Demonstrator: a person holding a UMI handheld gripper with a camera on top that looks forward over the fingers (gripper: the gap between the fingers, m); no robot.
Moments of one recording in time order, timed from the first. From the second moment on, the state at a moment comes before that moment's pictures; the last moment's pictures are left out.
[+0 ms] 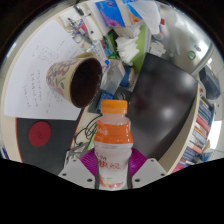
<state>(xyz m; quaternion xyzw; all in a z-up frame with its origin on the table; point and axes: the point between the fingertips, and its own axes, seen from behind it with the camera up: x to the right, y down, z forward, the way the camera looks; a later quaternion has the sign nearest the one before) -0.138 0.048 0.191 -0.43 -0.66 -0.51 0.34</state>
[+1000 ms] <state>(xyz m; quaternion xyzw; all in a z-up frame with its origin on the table) -0.109 0.008 0.203 -0.75 -0.27 -0.07 0.60</state>
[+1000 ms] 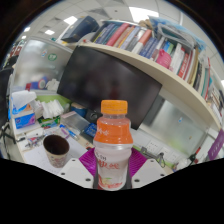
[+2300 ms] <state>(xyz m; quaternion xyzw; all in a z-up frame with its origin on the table) -0.073 -0.068 0.128 -0.84 -0.04 0.01 0.55</state>
